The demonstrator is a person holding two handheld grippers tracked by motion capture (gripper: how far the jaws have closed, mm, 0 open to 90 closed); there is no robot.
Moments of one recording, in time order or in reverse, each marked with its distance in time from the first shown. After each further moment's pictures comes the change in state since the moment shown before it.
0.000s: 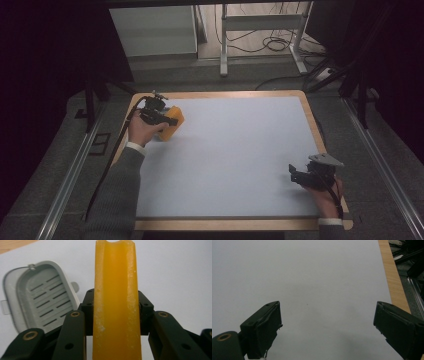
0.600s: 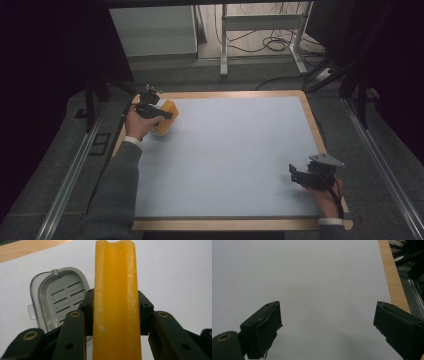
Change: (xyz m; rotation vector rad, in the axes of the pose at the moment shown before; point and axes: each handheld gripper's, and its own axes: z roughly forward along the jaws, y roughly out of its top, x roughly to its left) left arm 0.027 0.007 0.005 -0.021 0.032 -0.068; right arm -0.002 0.000 0.000 -0.007 0.007 -0.003
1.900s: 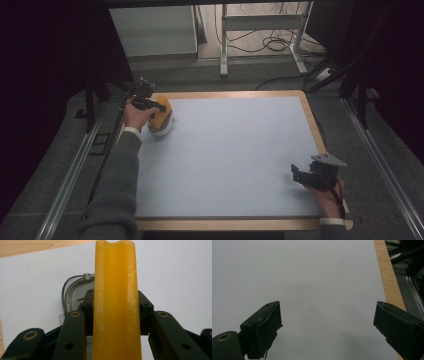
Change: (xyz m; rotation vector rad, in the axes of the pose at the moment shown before) left arm 0.045 0.015 0.022 0.030 0.041 -0.139; right arm -0.006 -0.002 0.001 0.008 -0.017 0.019
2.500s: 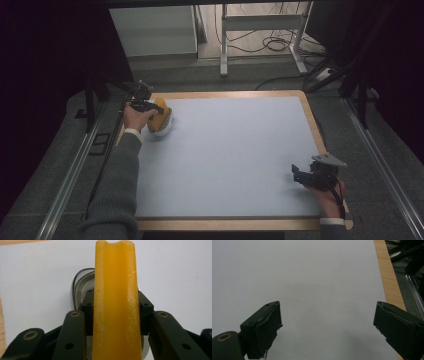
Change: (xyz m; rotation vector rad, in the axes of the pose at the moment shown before) left arm 0.012 -0.006 0.013 0.008 0.022 -0.054; right arm -0.002 -0.002 0.002 0.007 -0.002 0.003
